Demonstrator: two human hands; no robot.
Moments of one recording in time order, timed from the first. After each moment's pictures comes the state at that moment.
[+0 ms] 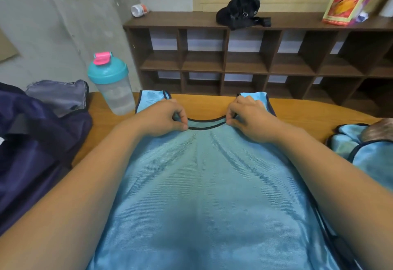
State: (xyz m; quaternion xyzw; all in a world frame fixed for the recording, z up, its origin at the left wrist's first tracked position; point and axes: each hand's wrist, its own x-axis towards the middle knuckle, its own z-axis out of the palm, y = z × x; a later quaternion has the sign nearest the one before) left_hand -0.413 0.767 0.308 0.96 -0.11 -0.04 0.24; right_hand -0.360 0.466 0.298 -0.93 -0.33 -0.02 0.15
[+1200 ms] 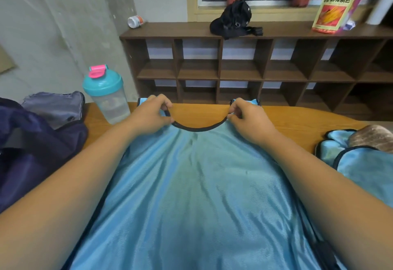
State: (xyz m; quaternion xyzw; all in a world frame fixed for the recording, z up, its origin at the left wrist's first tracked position) left_hand -0.387 0.780 0.307 0.96 -0.01 0.05 0.26; right_hand -0.356 0.461 0.295 -0.93 -0.18 -0.08 0.31
